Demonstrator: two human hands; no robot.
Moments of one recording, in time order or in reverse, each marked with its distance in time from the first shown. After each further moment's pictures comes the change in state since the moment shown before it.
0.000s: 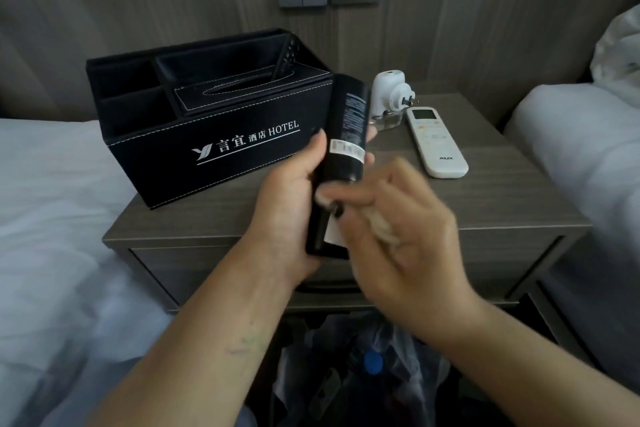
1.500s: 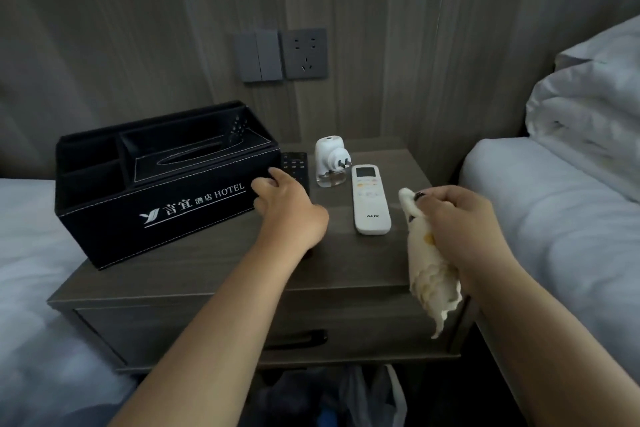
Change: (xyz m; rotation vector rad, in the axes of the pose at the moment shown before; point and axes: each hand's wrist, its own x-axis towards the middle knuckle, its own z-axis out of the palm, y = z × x) left_hand 0.099 -0.017 0.043 1.542 0.749 0.244; right_hand 0.042 0.080 -0.131 -0.035 0.214 0.933
